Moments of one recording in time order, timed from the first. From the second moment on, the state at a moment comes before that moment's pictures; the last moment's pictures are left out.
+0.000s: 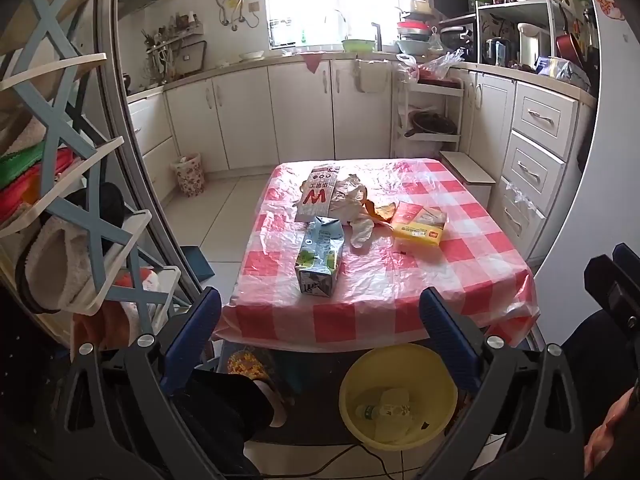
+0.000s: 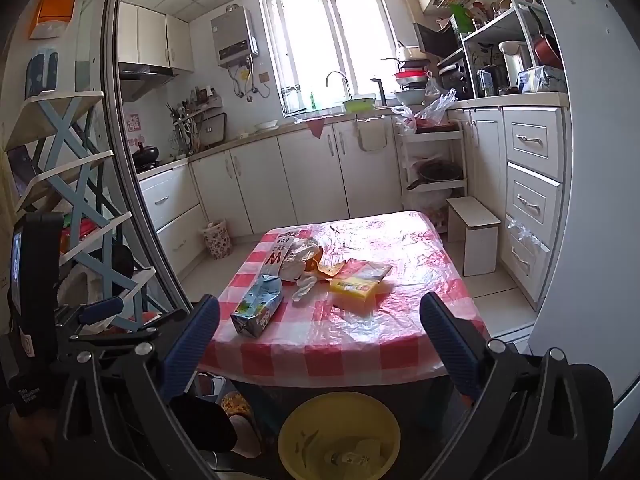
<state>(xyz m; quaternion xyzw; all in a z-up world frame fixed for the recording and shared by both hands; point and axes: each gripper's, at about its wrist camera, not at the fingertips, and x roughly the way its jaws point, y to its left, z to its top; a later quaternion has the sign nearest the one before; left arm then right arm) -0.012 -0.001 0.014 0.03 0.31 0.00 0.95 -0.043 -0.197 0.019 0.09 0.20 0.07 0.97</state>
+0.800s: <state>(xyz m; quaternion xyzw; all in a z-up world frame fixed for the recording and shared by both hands) -0.020 0.015 0.025 -0.01 0.29 0.01 0.96 -0.045 -0.195 0.022 0.08 0.20 0.07 0.97</state>
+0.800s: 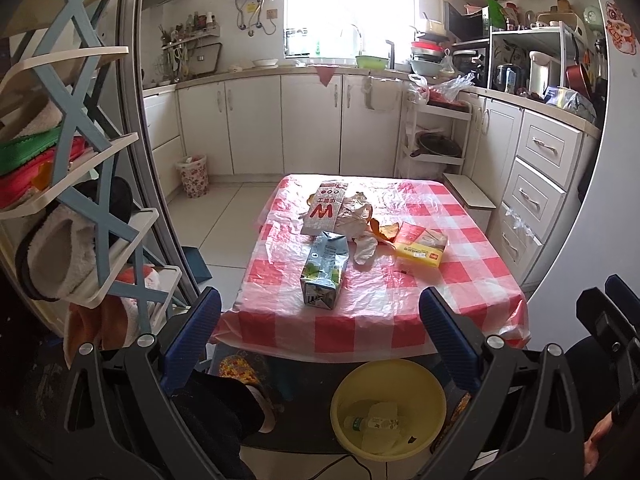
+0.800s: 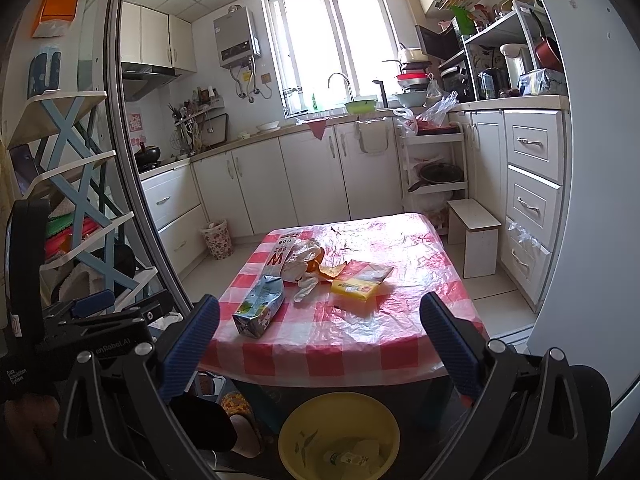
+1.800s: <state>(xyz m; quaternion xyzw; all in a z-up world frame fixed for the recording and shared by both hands) -0.021 0.013 0.026 -0.01 0.28 0.01 0.96 -0.047 -0.188 0.021 0.08 0.20 0.08 0.97</state>
